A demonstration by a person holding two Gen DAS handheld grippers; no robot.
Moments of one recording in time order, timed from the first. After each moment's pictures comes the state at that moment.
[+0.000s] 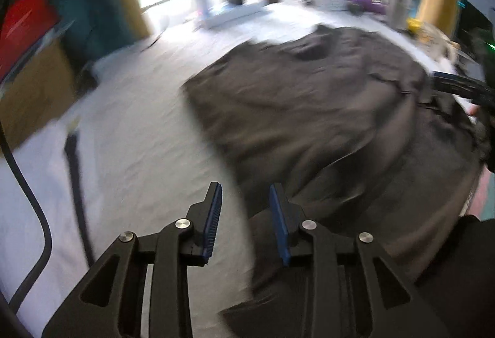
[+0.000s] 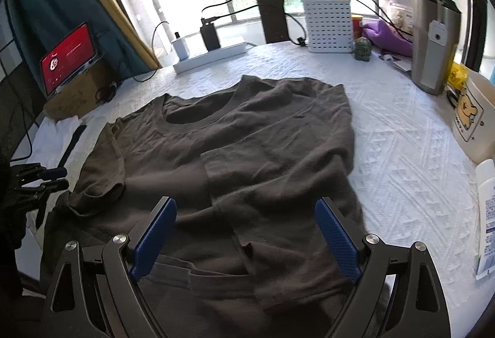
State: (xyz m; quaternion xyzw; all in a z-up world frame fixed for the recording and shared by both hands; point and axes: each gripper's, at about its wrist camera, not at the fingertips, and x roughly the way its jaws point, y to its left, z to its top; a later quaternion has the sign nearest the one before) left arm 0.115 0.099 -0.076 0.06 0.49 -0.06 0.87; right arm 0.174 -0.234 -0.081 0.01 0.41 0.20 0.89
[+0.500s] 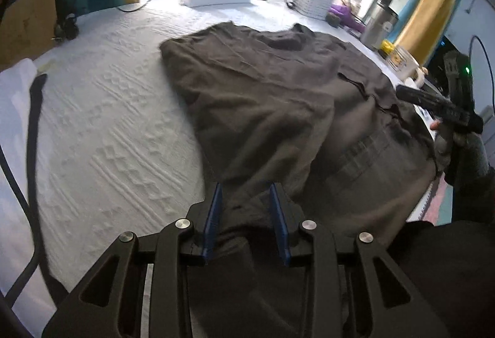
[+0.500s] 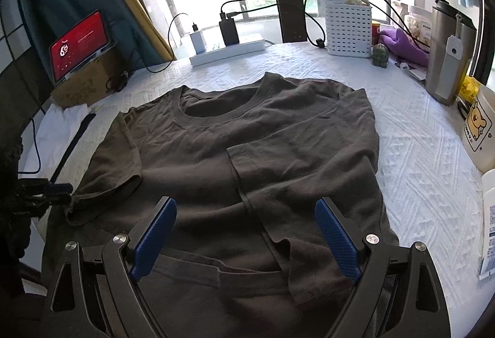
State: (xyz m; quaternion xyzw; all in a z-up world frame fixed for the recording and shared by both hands) left arm 0.079 0.096 -0.089 -0.06 0.49 -0.16 0.86; right arm 0.162 -0.212 -0.079 -0.01 0.41 0.21 0.89
